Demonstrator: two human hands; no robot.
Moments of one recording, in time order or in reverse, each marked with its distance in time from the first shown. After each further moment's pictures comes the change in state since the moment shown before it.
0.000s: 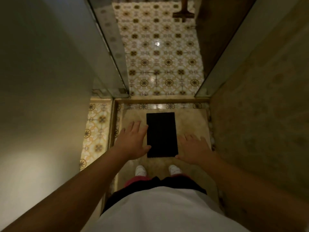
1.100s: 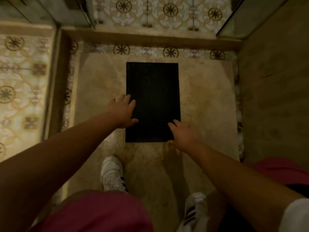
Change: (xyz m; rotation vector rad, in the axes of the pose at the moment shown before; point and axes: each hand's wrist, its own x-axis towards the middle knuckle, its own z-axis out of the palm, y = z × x) left_hand 0.342 -0.094 0.487 0.187 -0.188 0.020; right_hand 0.348 0.051 0.434 0.052 -0.017 -0.033
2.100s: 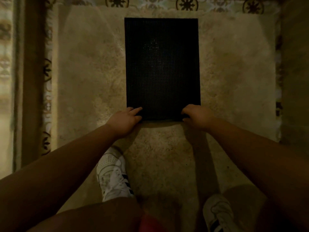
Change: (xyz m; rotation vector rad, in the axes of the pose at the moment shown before) left_hand 0.042 0.005 0.199 -0.036 0.031 0.292; right_hand 0.101 0.044 0.100 0.092 -0.111 -0.114
